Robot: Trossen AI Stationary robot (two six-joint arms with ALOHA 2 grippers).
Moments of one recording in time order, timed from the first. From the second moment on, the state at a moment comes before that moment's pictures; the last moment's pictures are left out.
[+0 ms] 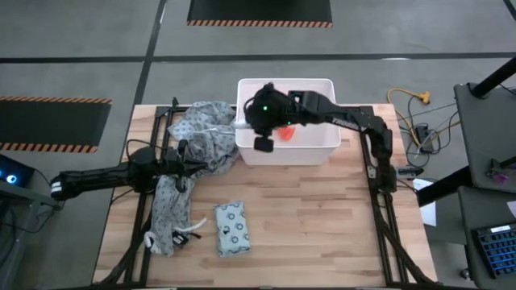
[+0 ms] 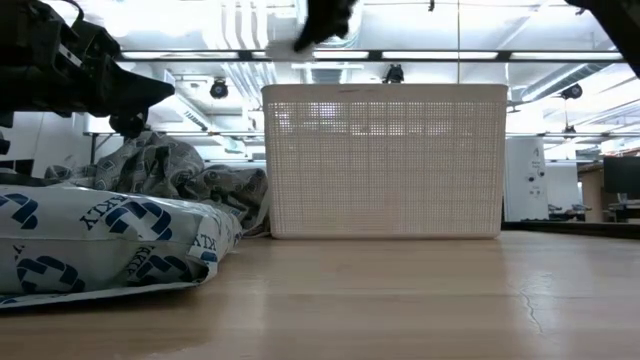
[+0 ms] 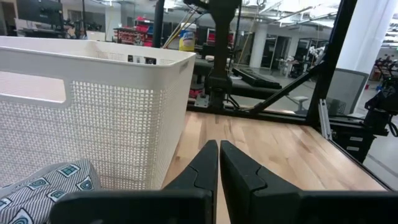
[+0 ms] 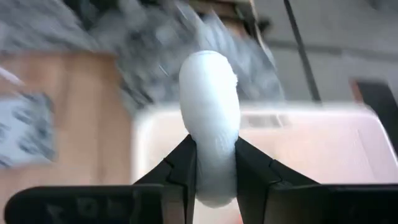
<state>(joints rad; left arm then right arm) 0.21 0.22 0.01 0.20 0.15 -0.11 -0.18 2.00 2.25 -1.07 0.12 -0.20</state>
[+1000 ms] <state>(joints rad) 0.21 0.22 0.01 0.20 0.15 -0.11 -0.30 1.93 2.00 -1.05 -0.10 0.01</state>
